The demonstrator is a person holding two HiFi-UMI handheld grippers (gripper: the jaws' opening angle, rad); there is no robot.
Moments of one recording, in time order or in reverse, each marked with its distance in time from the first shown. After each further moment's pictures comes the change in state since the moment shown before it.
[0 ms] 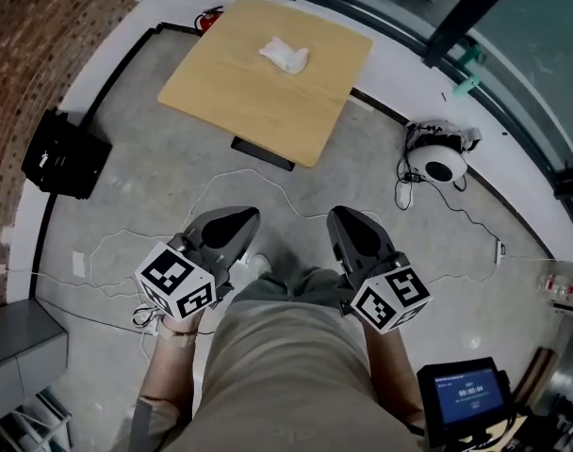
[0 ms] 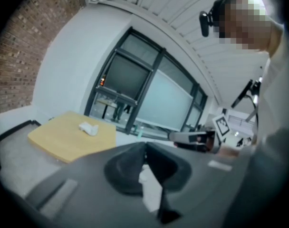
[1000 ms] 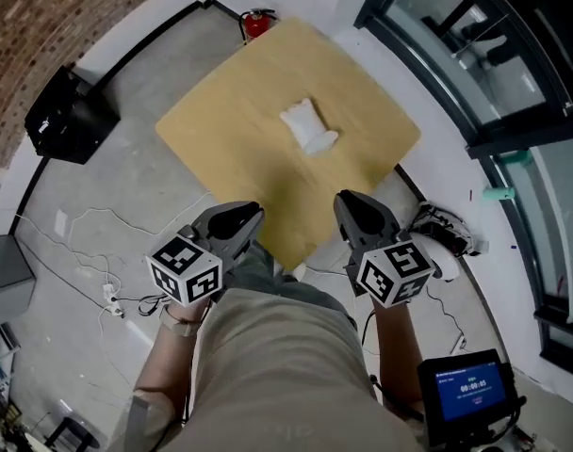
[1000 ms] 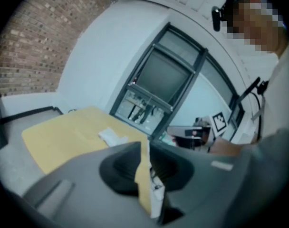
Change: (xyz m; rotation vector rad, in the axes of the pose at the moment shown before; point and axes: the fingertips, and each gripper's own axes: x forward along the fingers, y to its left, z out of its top) left arm 0.207 0.246 0.073 -0.249 -0.027 0.300; right arm 0.300 -0.223 0.107 -0.207 0.317 0.245
